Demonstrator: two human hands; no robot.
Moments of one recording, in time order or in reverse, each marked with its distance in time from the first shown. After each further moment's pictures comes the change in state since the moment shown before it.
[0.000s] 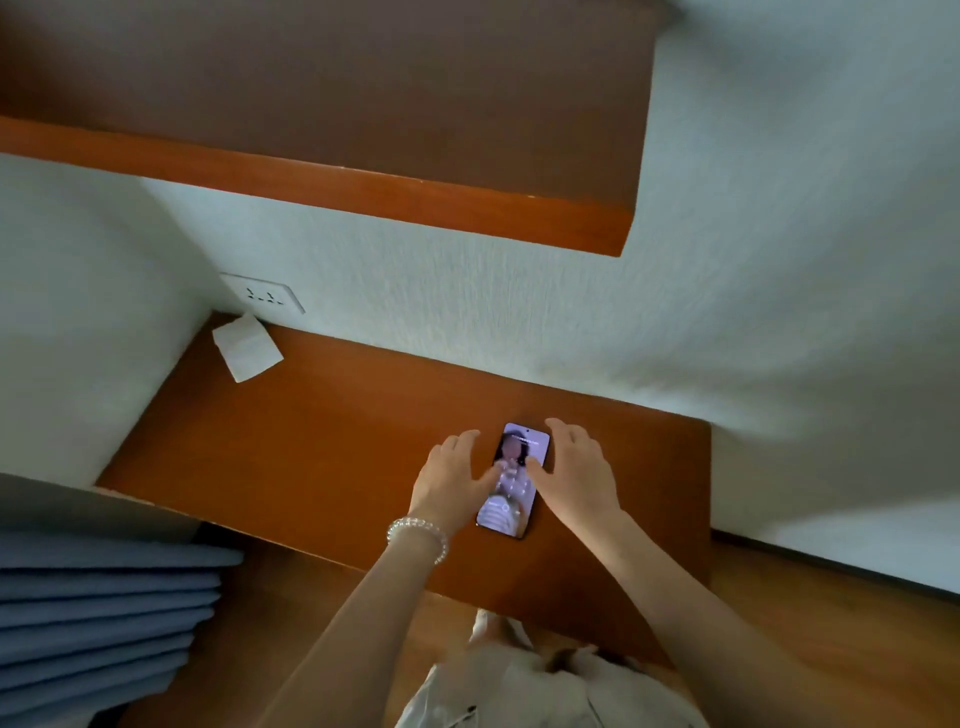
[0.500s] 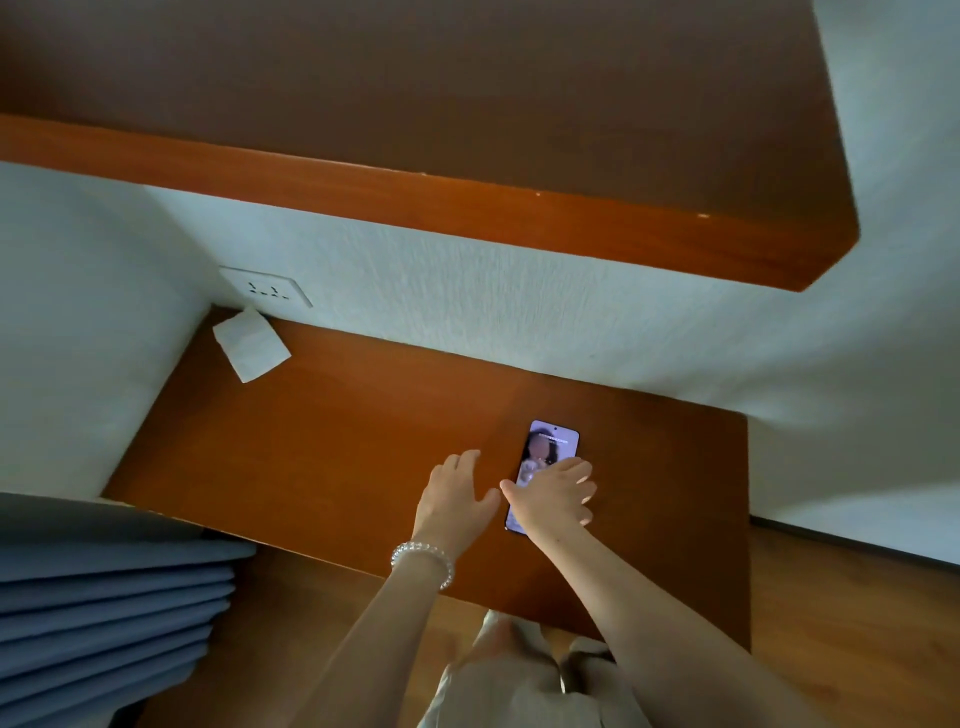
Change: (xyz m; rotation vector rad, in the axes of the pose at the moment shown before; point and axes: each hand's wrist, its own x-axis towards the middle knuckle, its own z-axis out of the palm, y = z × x) left_hand 0.007 -0.049 0.007 -0.010 -0.068 -0.048; right_hand 0.018 -0.056 0.075 -0.052 -0.233 0.656
